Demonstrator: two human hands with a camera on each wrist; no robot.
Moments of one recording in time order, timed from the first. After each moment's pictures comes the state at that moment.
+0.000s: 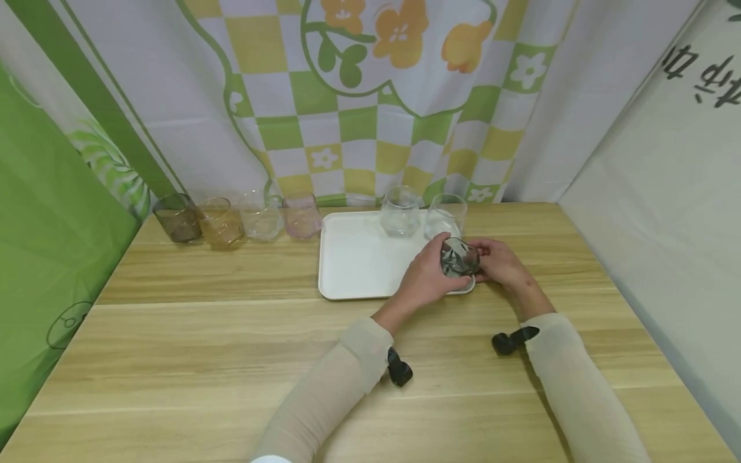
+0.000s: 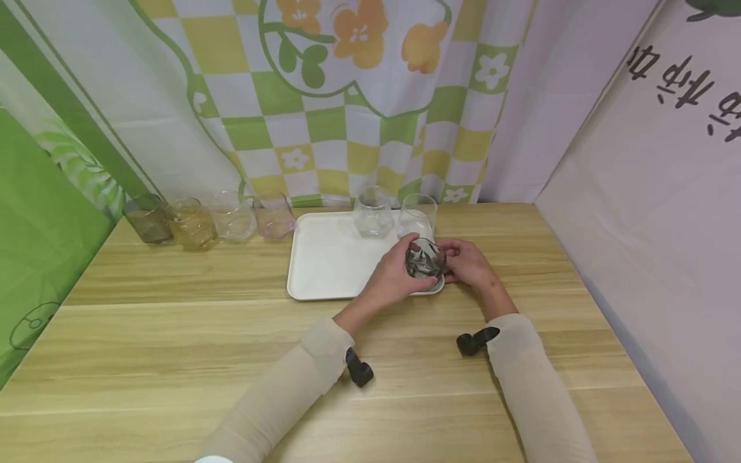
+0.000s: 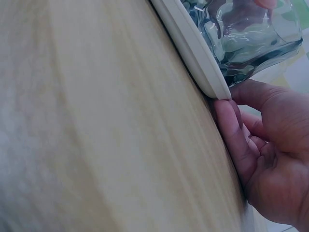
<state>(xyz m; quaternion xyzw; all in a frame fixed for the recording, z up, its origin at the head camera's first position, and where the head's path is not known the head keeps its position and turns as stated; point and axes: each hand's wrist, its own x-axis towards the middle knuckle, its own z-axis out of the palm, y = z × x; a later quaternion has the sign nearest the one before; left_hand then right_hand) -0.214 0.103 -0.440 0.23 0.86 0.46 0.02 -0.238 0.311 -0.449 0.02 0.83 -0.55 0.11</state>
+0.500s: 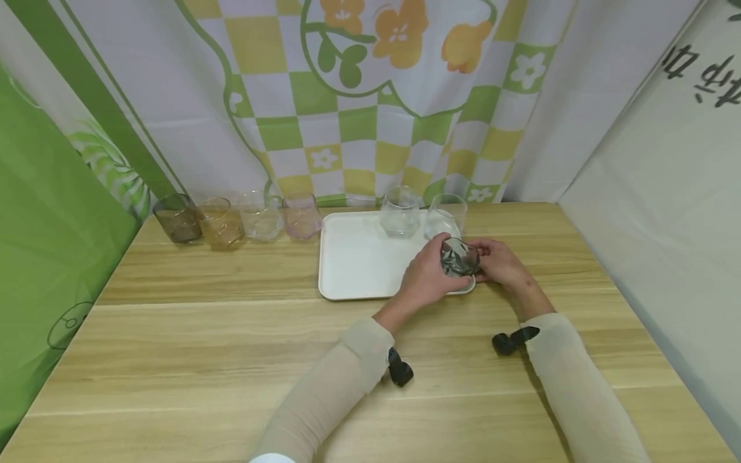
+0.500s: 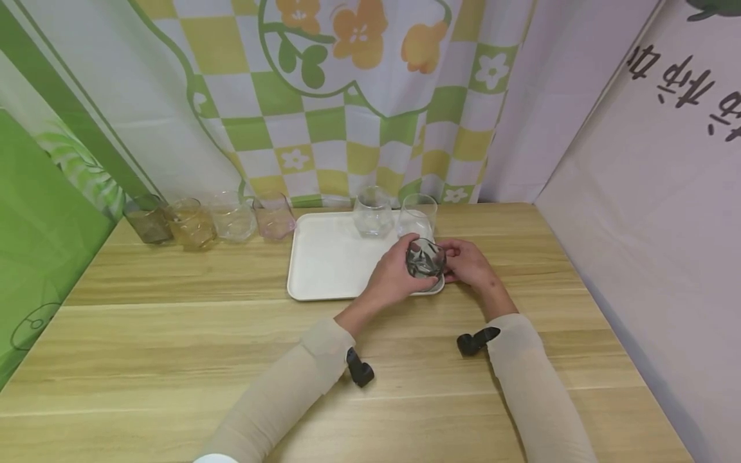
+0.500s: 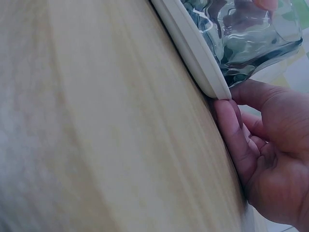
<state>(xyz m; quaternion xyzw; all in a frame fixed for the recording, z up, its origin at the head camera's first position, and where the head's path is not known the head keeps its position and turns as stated) -0.214 0.105 -0.439 0.22 0.87 0.45 0.01 -0.238 0.311 -0.449 0.02 0.83 -0.55 0.11</state>
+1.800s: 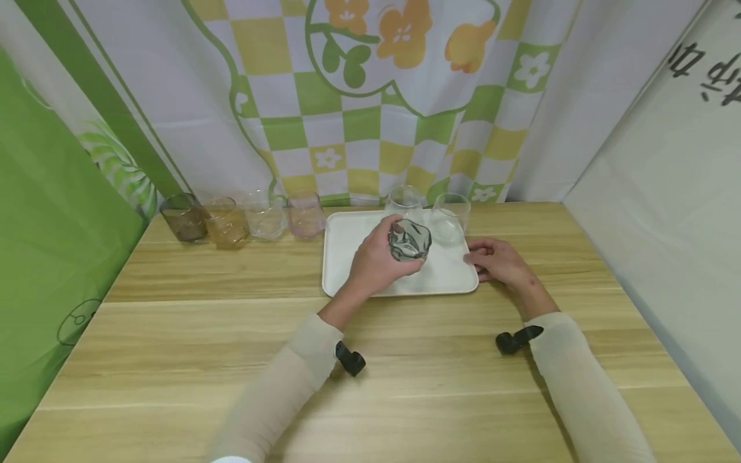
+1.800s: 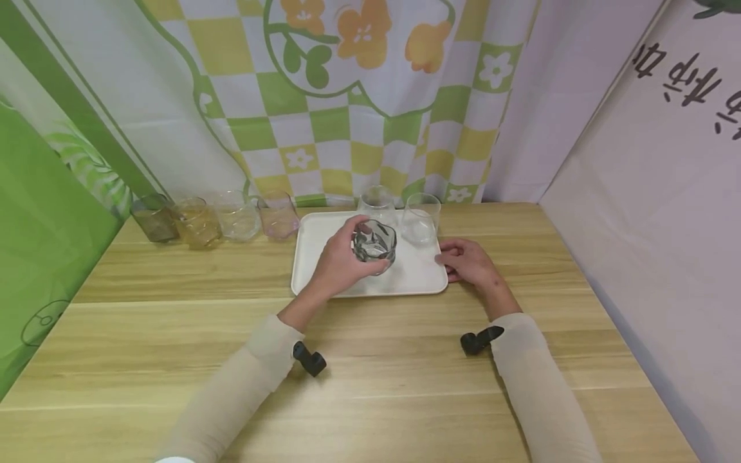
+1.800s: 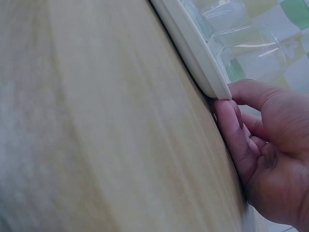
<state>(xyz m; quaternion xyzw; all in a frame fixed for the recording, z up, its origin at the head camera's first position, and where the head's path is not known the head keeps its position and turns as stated) -0.221 0.015 -0.412 0.19 0.86 0.46 -0.08 -0.236 0.309 -0.445 0.03 0.83 -0.54 0.12</state>
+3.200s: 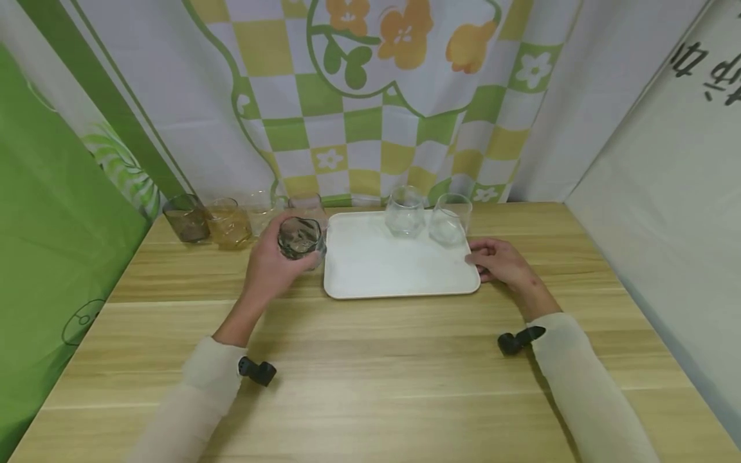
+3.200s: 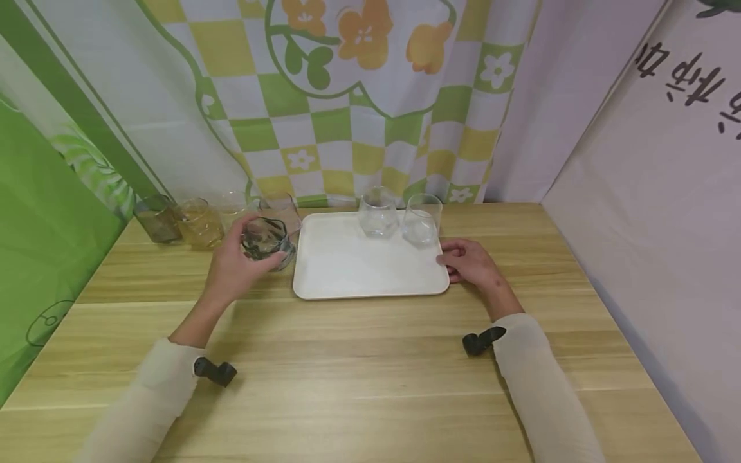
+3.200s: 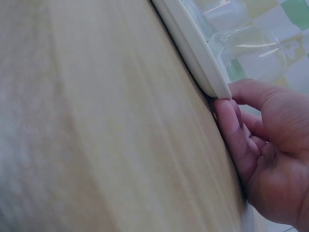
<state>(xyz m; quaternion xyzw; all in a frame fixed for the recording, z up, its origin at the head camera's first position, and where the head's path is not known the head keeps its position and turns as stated) -0.208 -0.150 -0.405 0.09 0.87 0.46 -0.14 -0.237 0.311 -0.441 0.03 0.81 -0.56 0.14</state>
